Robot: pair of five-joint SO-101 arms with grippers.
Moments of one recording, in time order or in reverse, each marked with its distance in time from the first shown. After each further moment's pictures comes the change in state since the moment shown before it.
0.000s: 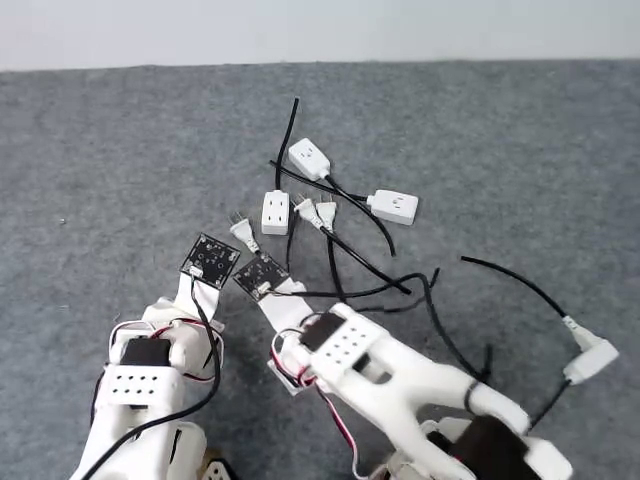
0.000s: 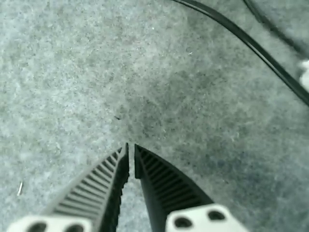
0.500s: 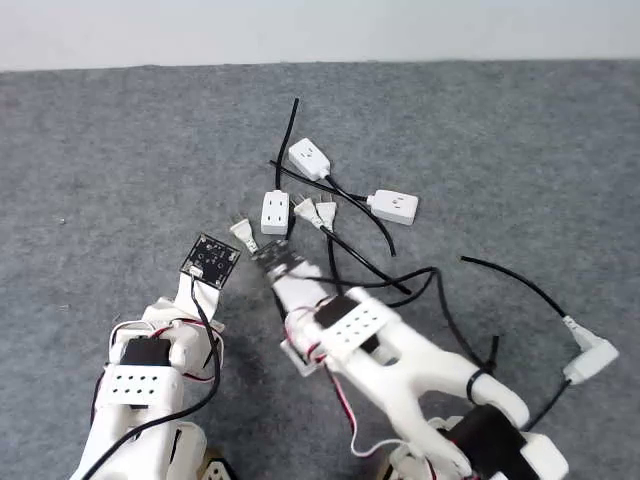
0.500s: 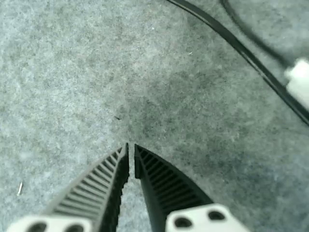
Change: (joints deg) left arm 0.0 0.0 0.0 0.0 0.0; right arm 9.0 1.2 -0.9 -1.3 5.4
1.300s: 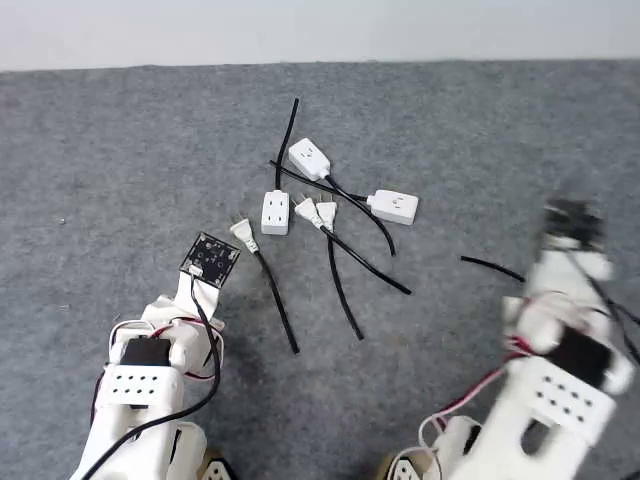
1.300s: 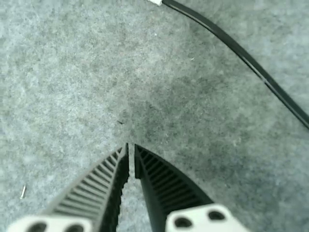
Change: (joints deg) left arm 0.0 0.0 0.0 -1.1 0.0; right arm 75.3 -42.5 0.9 18.6 27.3
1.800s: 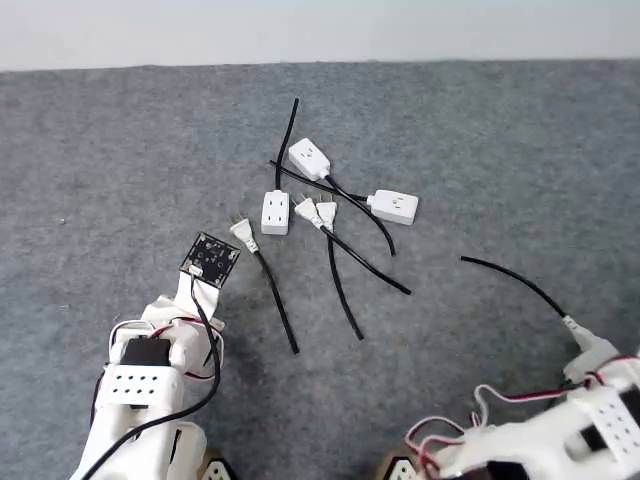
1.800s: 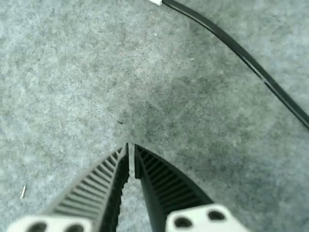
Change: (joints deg) left arm 0.0 0.0 0.0 0.0 0.0; right arm 30.3 15.3 13.7 -34.5 7.9
